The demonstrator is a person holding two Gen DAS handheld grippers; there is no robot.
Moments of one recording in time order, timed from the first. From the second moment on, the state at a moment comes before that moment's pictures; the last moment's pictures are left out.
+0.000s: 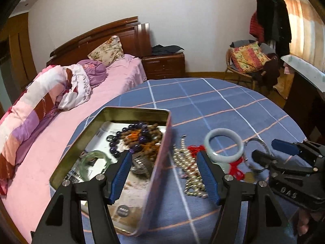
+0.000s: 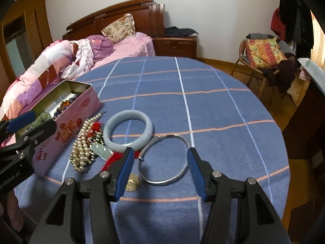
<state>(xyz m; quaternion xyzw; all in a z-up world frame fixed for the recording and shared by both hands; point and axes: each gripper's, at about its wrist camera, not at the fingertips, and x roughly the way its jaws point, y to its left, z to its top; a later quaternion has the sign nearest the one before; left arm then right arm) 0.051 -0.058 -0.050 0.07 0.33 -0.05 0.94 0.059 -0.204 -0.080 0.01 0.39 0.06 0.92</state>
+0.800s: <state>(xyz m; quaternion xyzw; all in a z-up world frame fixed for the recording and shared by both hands) 0.044 -0.092 -0.066 0.10 0.35 -0.08 0.93 0.064 -0.207 -0.093 -0.01 0.44 0.07 0.90</state>
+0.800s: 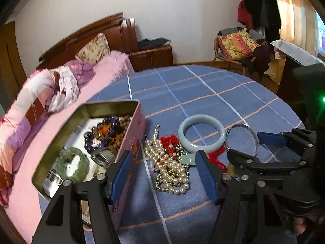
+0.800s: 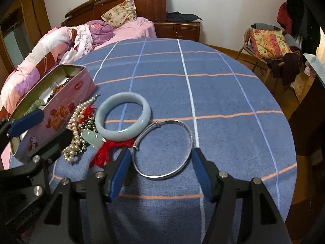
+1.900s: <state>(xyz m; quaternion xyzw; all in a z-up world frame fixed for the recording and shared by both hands) 0.059 -0.097 -0.086 0.10 0.40 -0.10 0.91 0.063 -0.215 -0.088 0.00 0.43 0.08 0.90</state>
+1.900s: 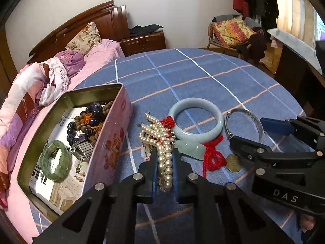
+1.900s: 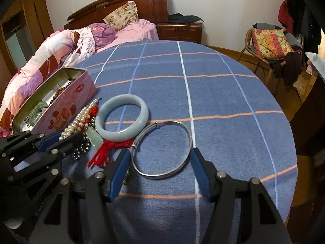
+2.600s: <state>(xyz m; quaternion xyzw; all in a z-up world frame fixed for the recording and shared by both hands) 0.045 -0.078 -0.054 0.07 0.33 -0.10 0.93 0.058 -0.216 -0.081 0.01 0.40 0.09 0.91</state>
